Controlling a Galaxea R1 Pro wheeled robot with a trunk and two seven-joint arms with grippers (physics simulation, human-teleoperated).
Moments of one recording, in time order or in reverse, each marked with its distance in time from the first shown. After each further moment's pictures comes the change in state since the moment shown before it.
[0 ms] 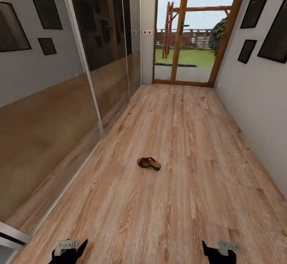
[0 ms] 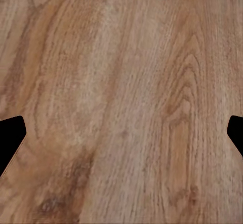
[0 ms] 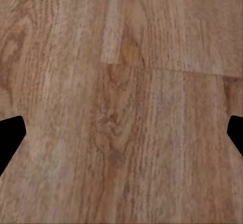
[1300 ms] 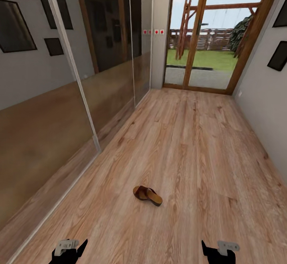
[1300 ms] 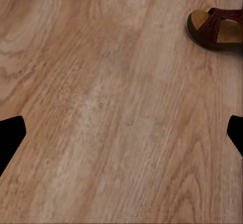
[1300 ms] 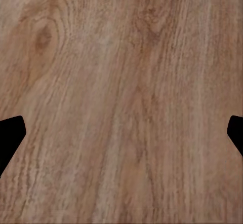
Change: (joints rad) left arm 0.000 0.000 0.000 0.001 0.000 0.000 0.000; right arm 0.000 0.004 0.000 -0.001 0.000 0.000 0.000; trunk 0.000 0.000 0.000
